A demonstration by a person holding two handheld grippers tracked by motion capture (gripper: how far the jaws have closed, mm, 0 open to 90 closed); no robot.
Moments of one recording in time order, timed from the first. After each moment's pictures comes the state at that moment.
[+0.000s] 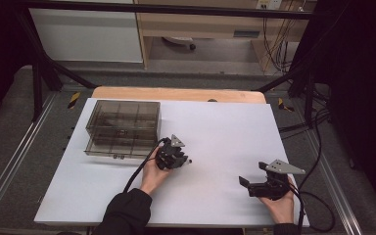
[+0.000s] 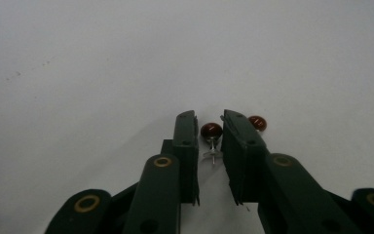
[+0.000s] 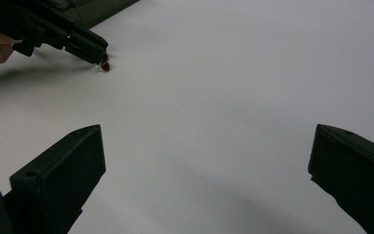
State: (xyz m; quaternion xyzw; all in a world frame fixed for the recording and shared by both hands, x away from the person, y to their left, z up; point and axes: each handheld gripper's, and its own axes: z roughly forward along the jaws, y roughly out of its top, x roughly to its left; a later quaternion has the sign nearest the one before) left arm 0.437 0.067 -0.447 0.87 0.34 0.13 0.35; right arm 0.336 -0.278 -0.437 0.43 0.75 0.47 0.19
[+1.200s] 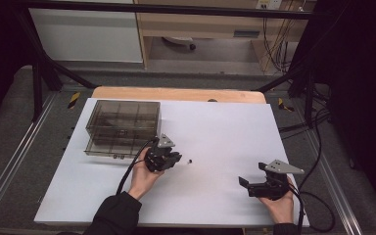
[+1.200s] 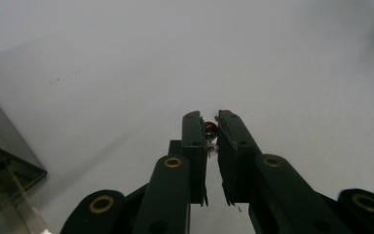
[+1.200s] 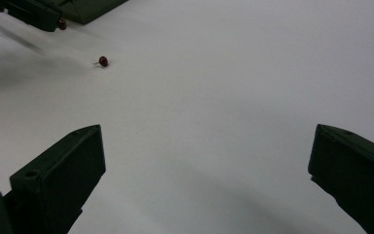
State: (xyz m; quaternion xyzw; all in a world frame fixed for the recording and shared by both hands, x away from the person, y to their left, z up) left arm 0.409 0.097 -0.410 0.85 0.34 0.12 0.39; right arm 0.336 -0.277 -0.438 0.43 0.75 0.46 0.19
